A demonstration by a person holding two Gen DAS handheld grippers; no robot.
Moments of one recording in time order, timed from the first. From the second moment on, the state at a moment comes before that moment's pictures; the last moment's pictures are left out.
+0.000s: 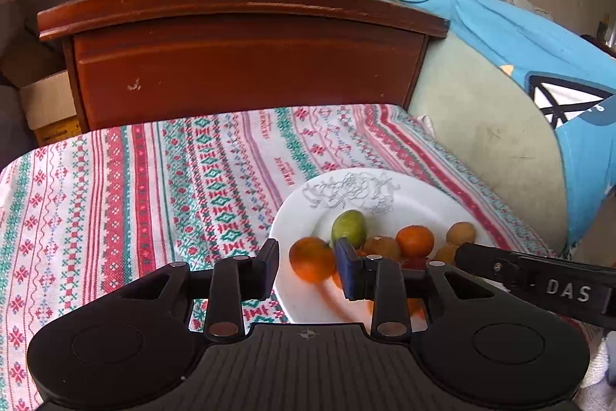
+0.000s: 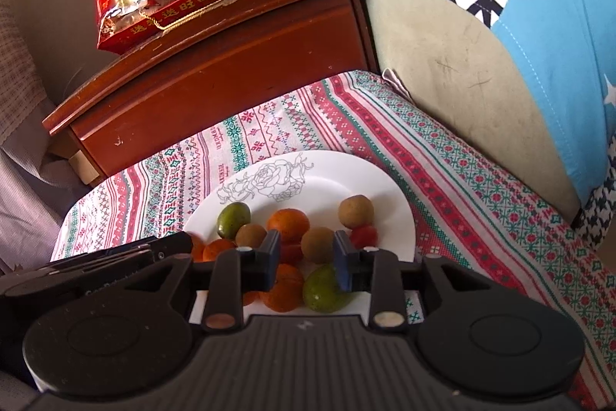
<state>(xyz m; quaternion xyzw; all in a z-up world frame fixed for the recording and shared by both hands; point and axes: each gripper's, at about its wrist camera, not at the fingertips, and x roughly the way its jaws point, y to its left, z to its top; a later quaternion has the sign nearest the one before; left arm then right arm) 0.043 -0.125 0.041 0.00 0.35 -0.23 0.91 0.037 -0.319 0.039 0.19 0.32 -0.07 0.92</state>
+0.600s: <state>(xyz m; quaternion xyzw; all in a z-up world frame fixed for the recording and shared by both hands) 0.024 -0.123 0.073 0.04 0.38 -0.22 0.90 0.031 -0.321 0.071 0.17 0.37 -0.09 0.91</state>
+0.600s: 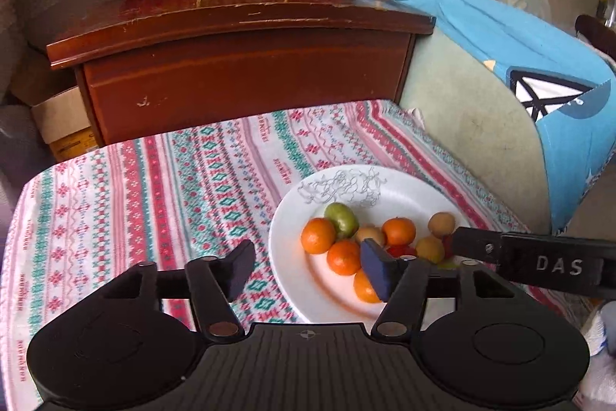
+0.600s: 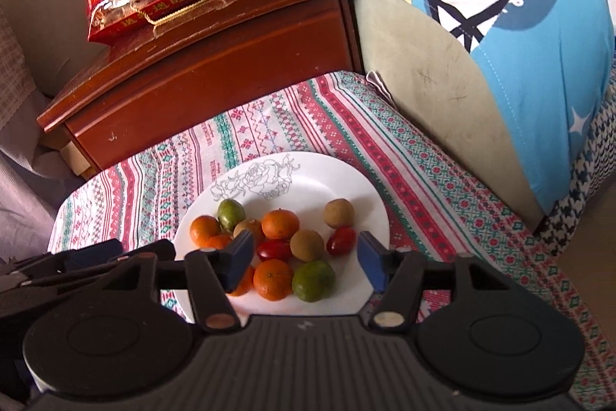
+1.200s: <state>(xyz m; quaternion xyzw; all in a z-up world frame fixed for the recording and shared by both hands) 0.021 -0.123 0.071 0.05 0.45 -0.18 0.88 0.029 -0.320 0.075 0.14 0.43 -0.14 0.88</state>
